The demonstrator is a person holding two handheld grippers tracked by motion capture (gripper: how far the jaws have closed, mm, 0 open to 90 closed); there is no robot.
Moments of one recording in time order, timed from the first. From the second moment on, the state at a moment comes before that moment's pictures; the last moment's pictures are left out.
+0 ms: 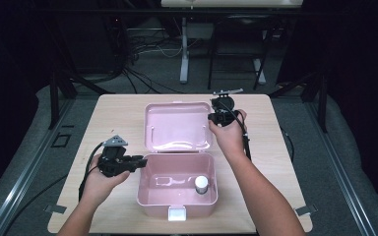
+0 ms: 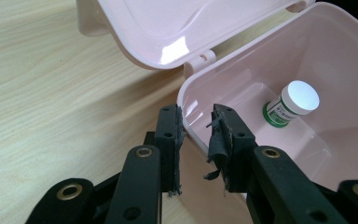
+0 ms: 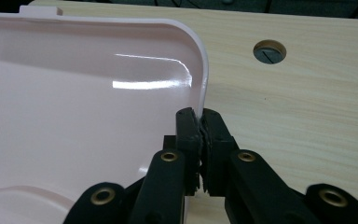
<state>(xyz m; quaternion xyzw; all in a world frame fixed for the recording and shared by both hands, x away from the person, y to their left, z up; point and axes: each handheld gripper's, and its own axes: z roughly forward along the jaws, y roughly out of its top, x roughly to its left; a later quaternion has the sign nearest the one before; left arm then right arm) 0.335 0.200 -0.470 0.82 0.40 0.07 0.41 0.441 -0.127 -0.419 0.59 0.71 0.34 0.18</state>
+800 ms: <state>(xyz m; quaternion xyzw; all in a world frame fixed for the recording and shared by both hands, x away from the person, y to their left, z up) 0.337 0.198 -0.471 0.81 0.40 0.09 0.42 0.414 -0.129 -0.403 0.56 0.71 0.38 0.20</state>
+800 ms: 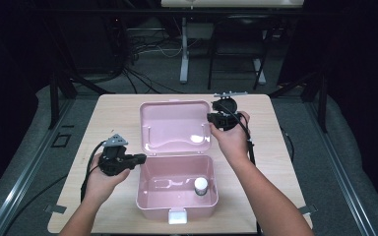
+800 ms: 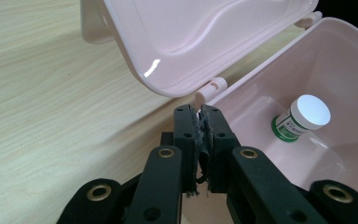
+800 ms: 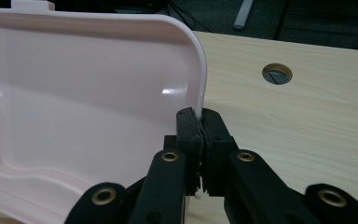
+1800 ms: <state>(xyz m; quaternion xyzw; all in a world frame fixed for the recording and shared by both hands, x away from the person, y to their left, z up) 0.336 0.194 -0.472 0.81 0.40 0.10 0.42 0.354 -0.146 -0.391 0.50 0.70 0.45 0.24</state>
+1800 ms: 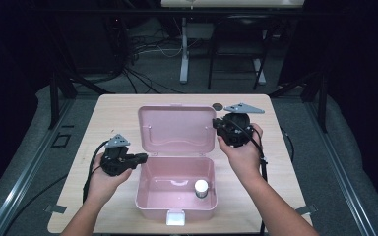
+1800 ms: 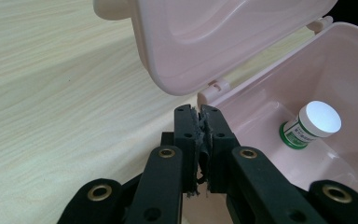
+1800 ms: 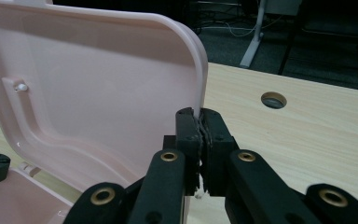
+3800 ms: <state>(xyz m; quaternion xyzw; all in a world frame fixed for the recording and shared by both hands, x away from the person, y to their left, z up) 0.369 0.193 -0.398 0.75 0.39 0.18 0.50 0.342 -0.164 -0.393 0.46 0.69 0.51 0.23</state>
